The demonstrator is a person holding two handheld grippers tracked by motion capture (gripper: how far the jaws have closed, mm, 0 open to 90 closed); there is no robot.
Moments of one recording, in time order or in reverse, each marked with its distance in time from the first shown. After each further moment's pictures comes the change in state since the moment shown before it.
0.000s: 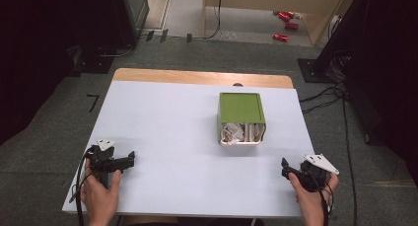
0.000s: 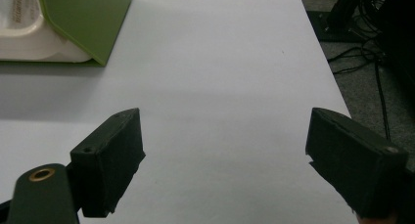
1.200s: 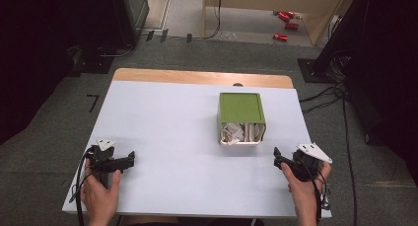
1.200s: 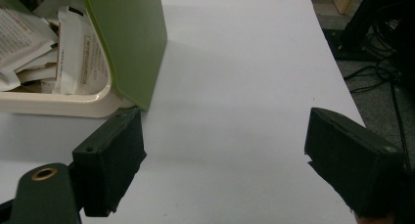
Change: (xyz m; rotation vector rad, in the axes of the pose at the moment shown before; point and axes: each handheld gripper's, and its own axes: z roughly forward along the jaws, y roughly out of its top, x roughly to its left) left arm 0.000 0.000 0.000 0.000 0.000 0.000; right arm 0.026 0.032 0.000 -0.046 0.044 -0.011
